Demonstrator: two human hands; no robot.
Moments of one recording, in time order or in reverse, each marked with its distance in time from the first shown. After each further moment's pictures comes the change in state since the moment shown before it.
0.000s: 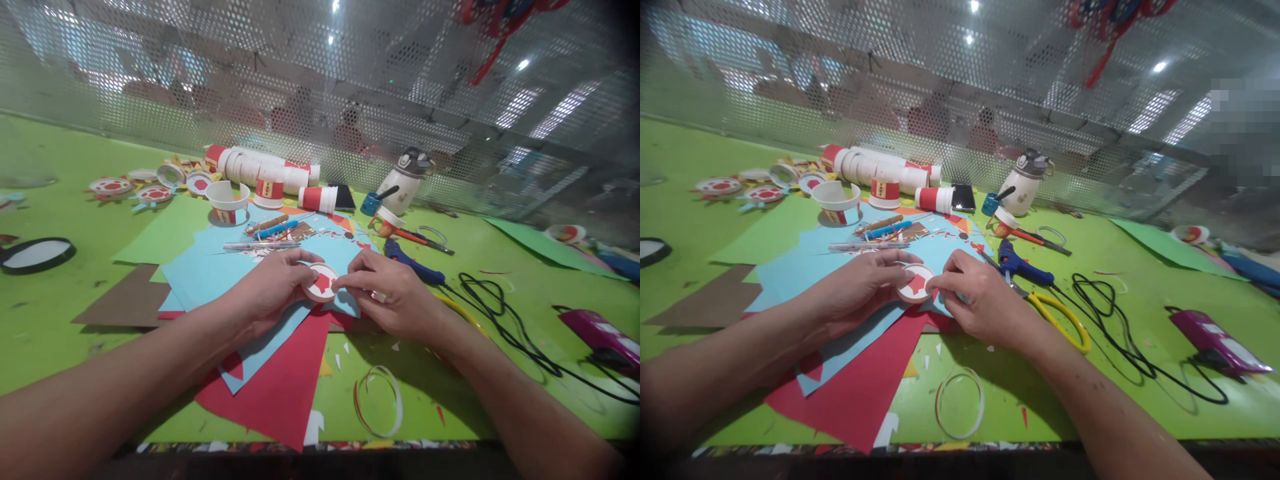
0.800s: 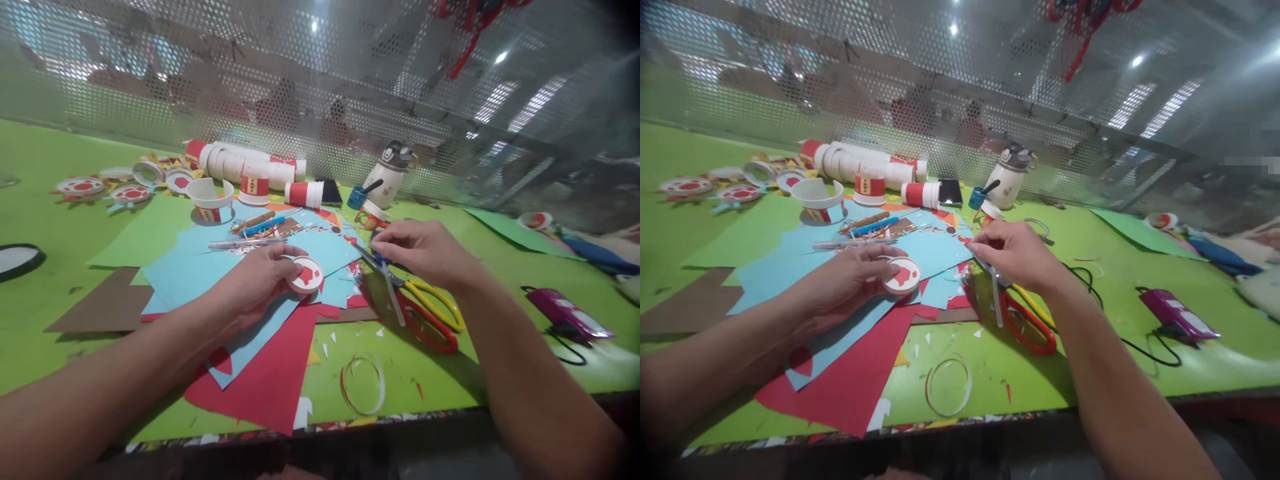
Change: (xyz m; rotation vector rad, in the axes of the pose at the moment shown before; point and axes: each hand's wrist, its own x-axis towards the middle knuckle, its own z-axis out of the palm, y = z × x) left_hand 0.000 0.003 0.000 0.055 0.063 0.004; right_hand -0.006 0.030 -0.053 0.005 0.101 0.478
